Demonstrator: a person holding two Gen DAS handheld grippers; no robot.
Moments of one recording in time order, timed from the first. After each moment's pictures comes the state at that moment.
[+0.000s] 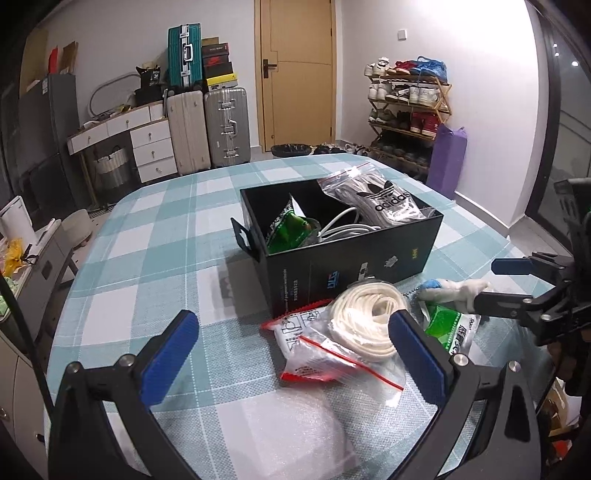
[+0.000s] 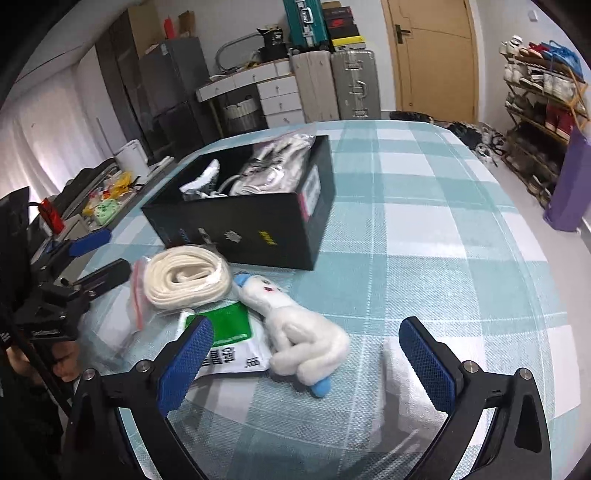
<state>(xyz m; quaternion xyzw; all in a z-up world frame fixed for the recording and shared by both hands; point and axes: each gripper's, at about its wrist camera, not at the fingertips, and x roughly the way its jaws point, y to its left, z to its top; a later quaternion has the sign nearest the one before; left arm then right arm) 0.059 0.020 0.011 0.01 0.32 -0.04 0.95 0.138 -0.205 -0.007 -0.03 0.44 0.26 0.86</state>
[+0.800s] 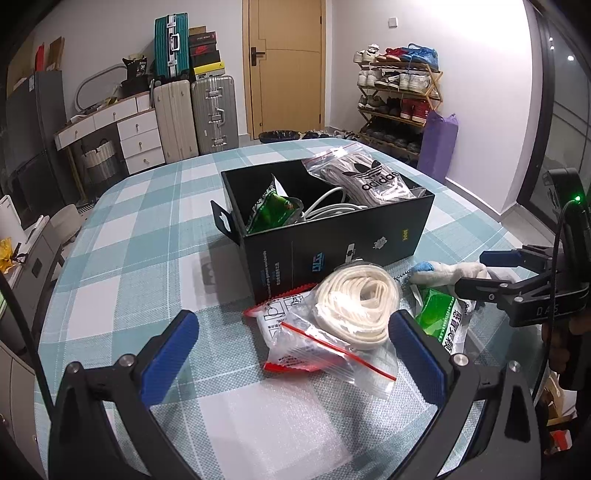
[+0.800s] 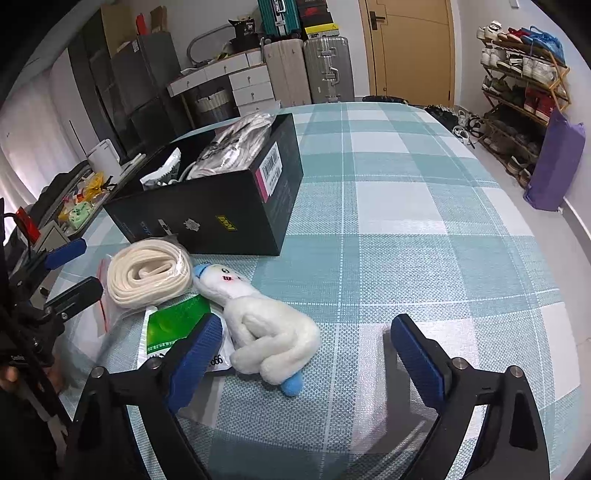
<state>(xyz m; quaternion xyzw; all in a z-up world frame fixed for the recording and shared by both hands) 0.062 0.013 0.003 0.02 0.35 -0.06 0.94 0.148 -0.210 -0.022 -0.03 0.46 0.22 0.86</state>
